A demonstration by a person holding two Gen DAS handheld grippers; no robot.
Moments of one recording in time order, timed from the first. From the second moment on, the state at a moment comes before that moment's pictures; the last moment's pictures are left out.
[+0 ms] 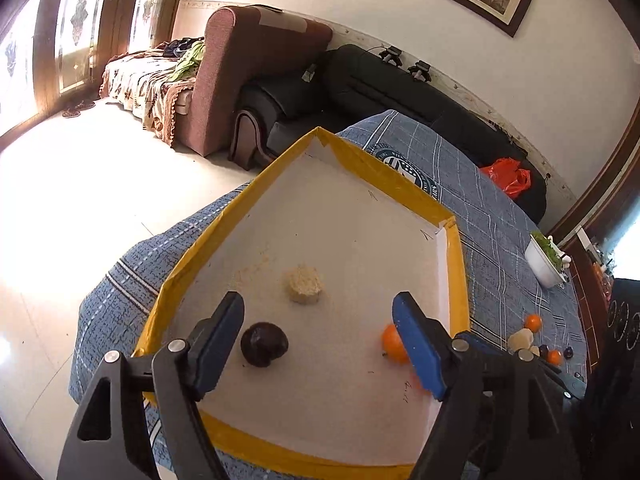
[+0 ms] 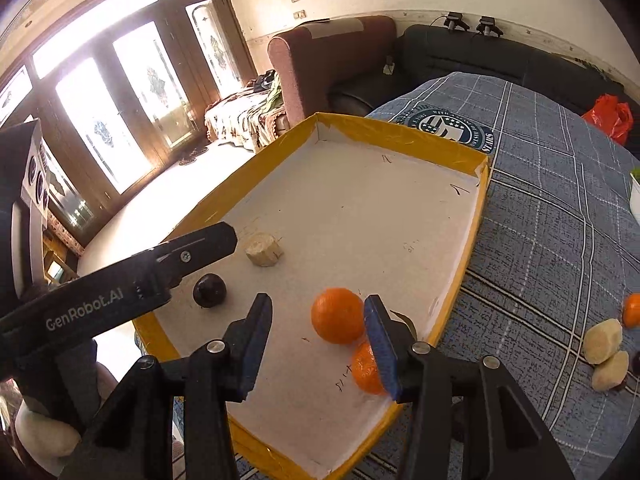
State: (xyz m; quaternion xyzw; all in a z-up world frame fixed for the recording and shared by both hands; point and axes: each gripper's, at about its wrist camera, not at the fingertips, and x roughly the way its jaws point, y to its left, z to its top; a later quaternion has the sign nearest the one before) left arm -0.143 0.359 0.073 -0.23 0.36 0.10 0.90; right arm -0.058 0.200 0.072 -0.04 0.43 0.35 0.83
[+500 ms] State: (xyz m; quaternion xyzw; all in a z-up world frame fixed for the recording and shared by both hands) left arm -0.179 0.270 0.096 -0.19 0.37 0.03 0.91; right arm -0.078 0.096 0.076 0.02 0.43 0.30 0.85
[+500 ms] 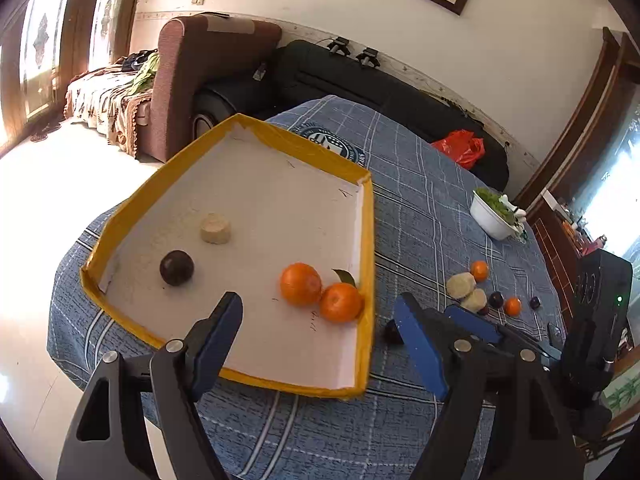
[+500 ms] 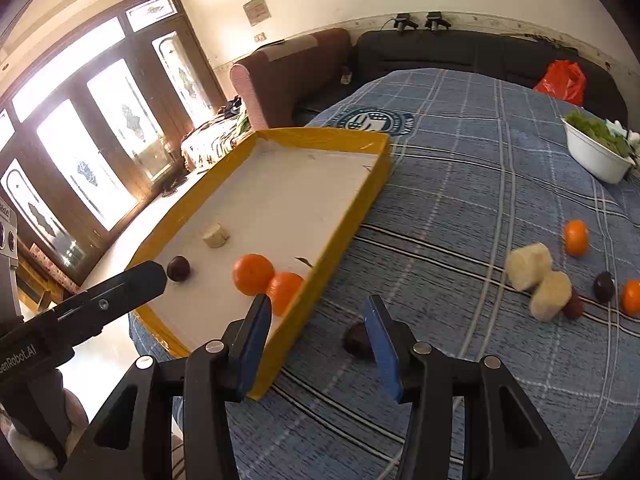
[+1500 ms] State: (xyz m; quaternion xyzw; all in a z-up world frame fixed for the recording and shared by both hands) left arm -0.149 0.149 0.054 -0.03 0.41 -0.08 0.91; right arm -0.036 -0.071 0.042 0.09 0.44 0.17 0.88
